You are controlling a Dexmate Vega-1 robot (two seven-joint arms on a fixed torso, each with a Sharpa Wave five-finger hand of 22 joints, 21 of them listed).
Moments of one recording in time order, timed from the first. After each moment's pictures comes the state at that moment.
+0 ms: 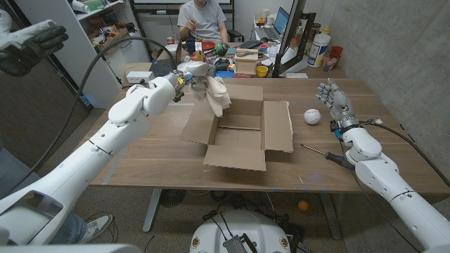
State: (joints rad) left arm 0.74 0.72 0.40 -1.99 0.76 0.10 -0.29; left_hand 1.46 0.02 0.49 -0.15 0.25 1.01 0.01 0.69 0.27 0.83 -0.15 0.53 0.64 0.87 0.03 0.43 0.52 1.12 -0.14 0.68 0.18; right arm -1.08 -0.61 -0.12 -1.58 0.57 0.25 -0.13; right_hand 0.22 0.10 0.27 -0.04 0.20 0.27 0.08 0.20 0.18 0.28 0.09 0.24 0.18 0.22 0.04 0.20 0.18 0.30 -0.02 0.27 0.18
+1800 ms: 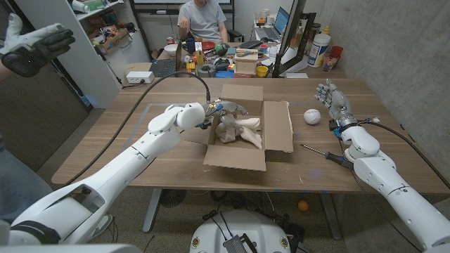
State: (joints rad) left arm 0.68 0.56 0.58 -1.74 0.69 0.05 -0.52; left_hand 0.85 -0.19 0.26 0.08 0.22 0.15 -0.14 0.26 0.21 0.21 -0.06 0.18 0.51 0.44 0.06 0.18 0.39 0.81 0.19 0.52 0.17; right arm -1.02 -0.59 -0.14 -1.50 0.58 0.25 -0.09; right_hand 0.22 0.10 0.27 -0.04 0.20 0.28 0.08 0.20 0.18 0.29 0.09 0.24 0.18 0.23 0.04 0.20 0.18 0.31 -0.02 0.27 0.18
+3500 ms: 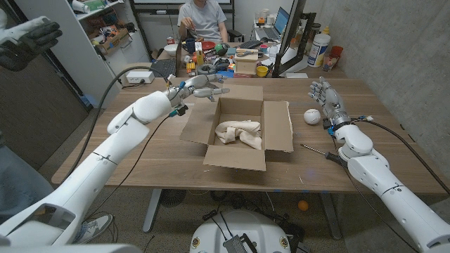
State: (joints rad) left arm 0.90 0.62 0.20 -1.84 0.12 0.00 -0.29; left_hand 0.65 -0.08 0.14 0.15 0.29 0.15 -0.08 0.23 0.22 0.21 -0.04 0.21 0.41 0.34 0.07 0.19 0.30 0.60 0.21 0.31 0.18; right arm -1.02 -0.58 -0.17 -1.55 0.54 0.25 -0.13; right_hand 0.23 0.10 0.27 -0.05 0.20 0.28 0.07 0.20 0.18 0.29 0.09 0.23 0.18 0.24 0.03 0.20 0.18 0.32 -0.02 0.26 0.18
